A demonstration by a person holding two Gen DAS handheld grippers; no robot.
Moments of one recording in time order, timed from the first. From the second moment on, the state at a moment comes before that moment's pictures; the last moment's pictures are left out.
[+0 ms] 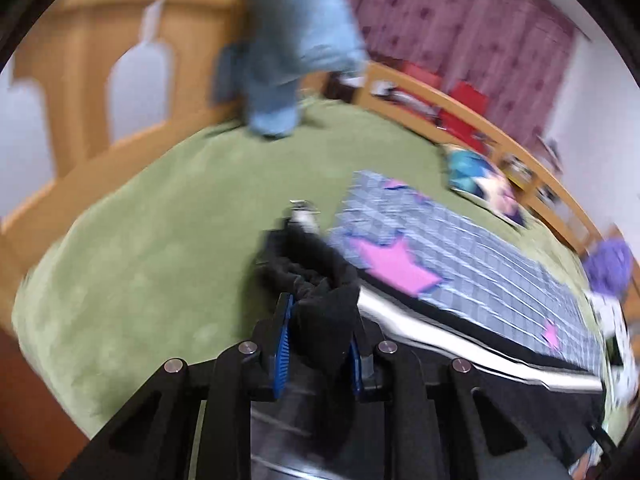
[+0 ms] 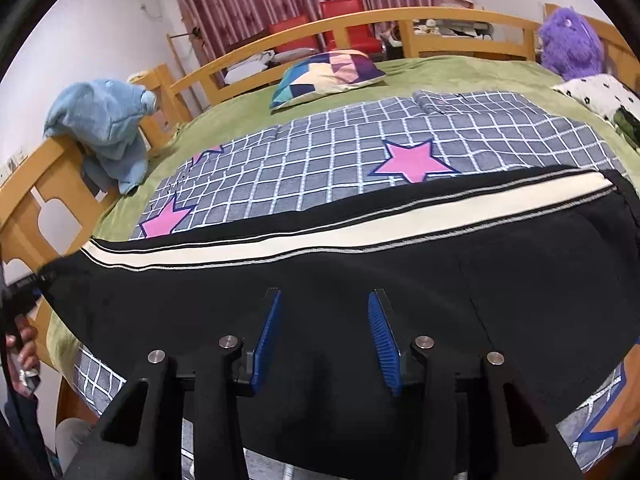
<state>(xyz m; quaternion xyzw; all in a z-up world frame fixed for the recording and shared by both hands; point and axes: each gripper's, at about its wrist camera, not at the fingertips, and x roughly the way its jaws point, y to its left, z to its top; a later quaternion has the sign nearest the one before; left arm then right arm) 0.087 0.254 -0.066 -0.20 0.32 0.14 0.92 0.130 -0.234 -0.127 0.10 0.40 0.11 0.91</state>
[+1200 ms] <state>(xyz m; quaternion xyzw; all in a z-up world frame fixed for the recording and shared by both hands) 0.065 0.071 -0.113 -0.14 0.39 -0.11 0.90 0.140 -0.181 -0.161 0.11 0.48 0.20 0.85</state>
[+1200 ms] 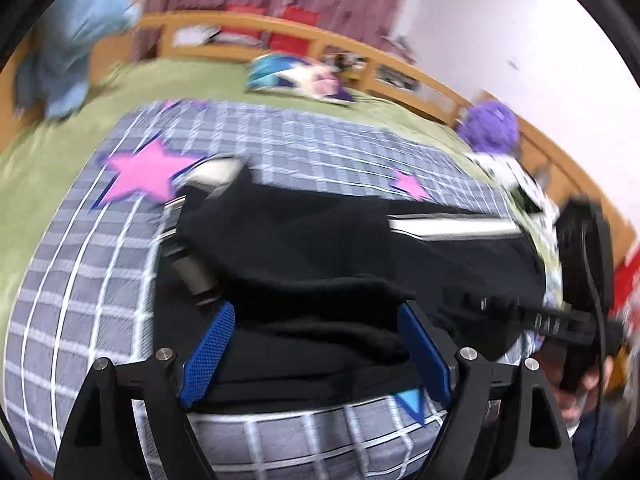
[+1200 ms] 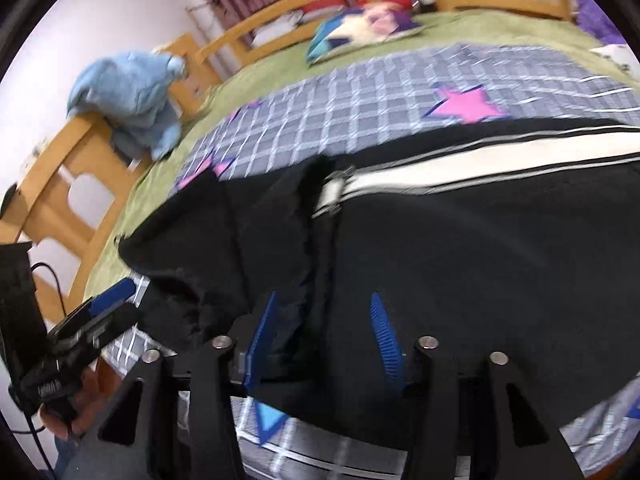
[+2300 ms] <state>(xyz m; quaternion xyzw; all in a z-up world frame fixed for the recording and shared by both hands) 0.063 0.160 -0.114 -0.32 0.37 -0.08 0.87 0.088 -0.145 -0.114 -0.06 0.38 0.17 0.91</state>
